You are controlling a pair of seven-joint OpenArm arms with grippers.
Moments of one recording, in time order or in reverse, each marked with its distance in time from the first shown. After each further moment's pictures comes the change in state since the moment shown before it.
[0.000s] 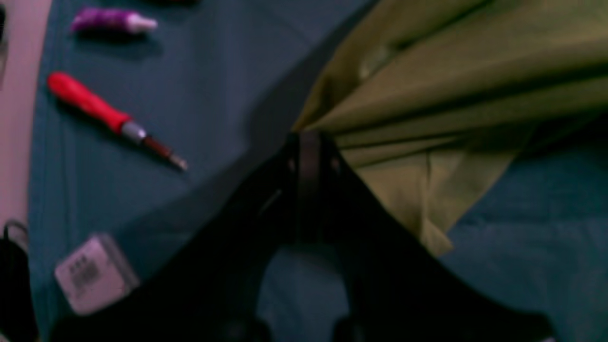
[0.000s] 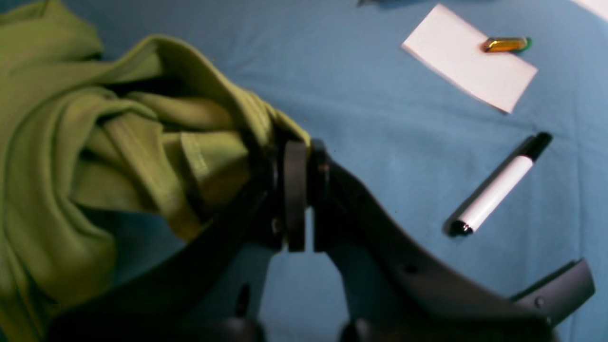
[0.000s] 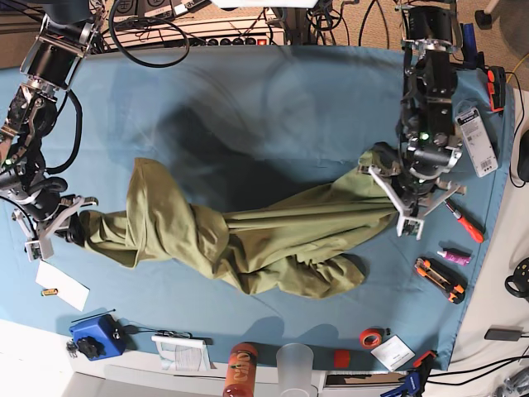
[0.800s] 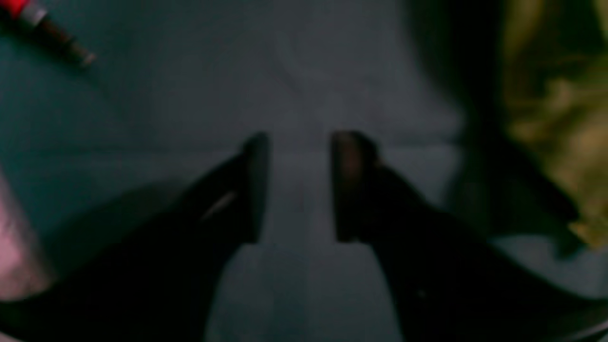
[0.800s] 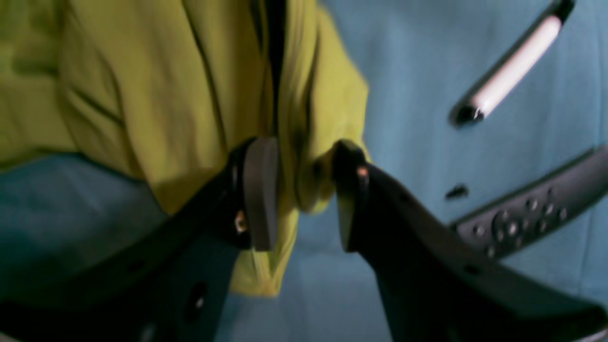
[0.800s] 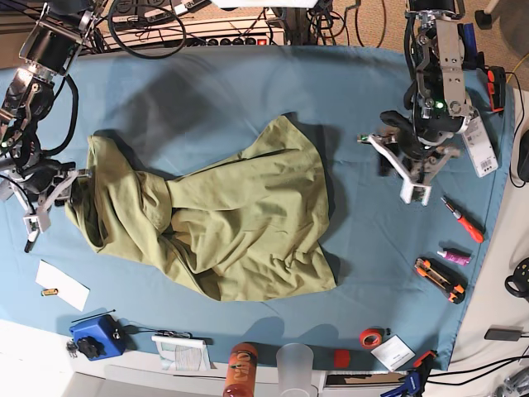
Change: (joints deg) left arm 8.3 0.4 -3.6 2.7 -15.3 -4.1 -1.4; right arm -5.0 0.2 4.2 0.0 0.7 1.2 -7.2
